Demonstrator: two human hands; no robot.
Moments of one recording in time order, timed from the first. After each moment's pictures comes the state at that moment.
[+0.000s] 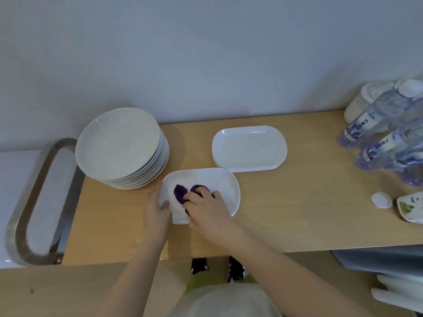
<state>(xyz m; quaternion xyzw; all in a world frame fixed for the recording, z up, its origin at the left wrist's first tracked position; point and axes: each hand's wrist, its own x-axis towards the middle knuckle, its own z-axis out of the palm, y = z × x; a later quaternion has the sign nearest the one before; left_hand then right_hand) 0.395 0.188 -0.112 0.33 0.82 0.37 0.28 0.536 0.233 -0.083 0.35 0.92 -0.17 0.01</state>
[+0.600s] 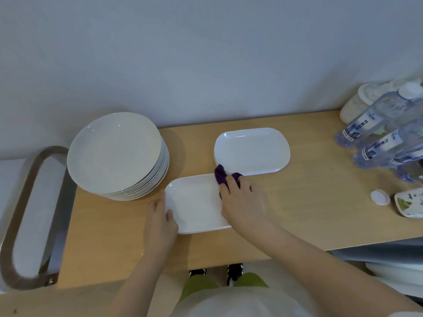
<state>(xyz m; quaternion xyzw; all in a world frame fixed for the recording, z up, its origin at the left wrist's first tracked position) 0.380 0.182 -0.120 0.41 0.83 0.27 0.28 0.559 0.259 -0.065 0.51 0.85 0.03 0.08</state>
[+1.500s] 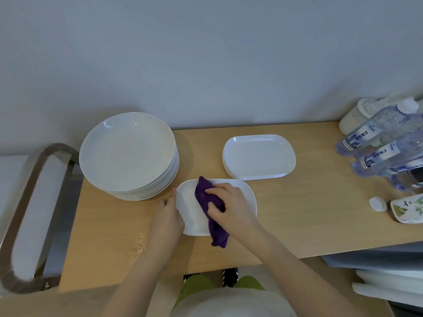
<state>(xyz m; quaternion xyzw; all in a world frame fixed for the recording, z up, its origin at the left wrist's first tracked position) 0.364 0.193 -0.094 0.48 0.80 0.19 0.31 0.526 0.247 -0.068 0.52 0.77 -0.35 -0.15</state>
